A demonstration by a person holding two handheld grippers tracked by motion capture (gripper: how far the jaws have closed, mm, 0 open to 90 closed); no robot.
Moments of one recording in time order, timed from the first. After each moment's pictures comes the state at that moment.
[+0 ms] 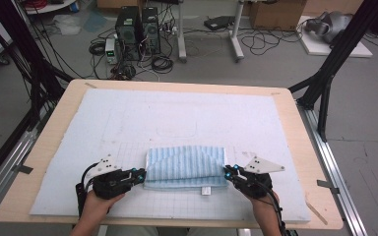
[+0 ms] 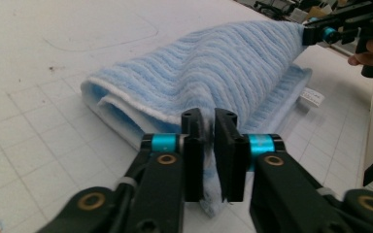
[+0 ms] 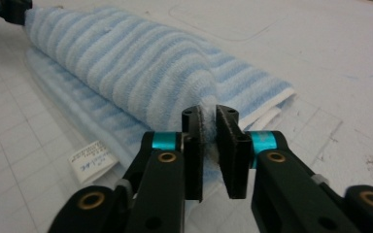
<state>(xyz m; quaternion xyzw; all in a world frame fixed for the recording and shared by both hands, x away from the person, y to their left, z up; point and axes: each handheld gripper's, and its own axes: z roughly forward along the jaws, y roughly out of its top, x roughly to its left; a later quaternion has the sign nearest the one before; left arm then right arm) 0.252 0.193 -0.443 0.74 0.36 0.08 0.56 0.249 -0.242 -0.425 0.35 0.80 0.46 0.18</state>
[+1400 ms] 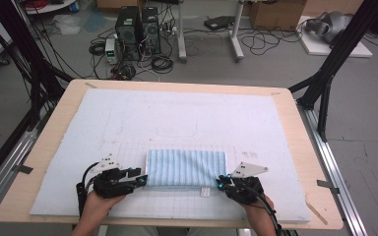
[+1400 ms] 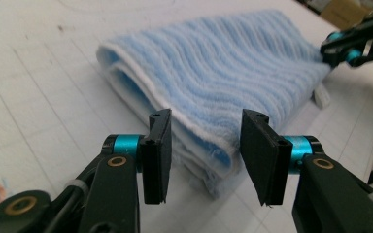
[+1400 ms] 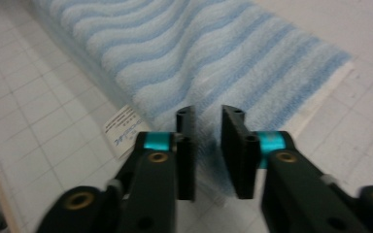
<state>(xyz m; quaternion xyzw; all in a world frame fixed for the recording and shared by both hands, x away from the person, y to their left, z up) 0.256 0.188 -0.436 0.75 0.40 0.08 0.53 0.244 -0.220 -0.432 0.35 0.83 0.40 0.15</state>
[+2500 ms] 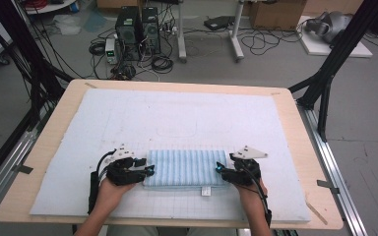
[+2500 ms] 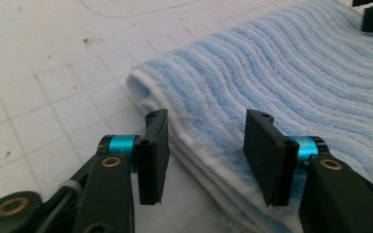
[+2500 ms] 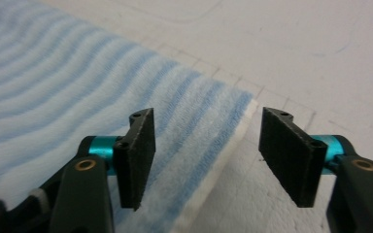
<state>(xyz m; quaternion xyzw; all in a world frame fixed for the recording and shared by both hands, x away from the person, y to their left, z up) 0.287 0.173 -0.449 0.76 0.41 0.11 0.50 0.280 -0.224 -0.434 0.43 0.78 0.41 0.21</state>
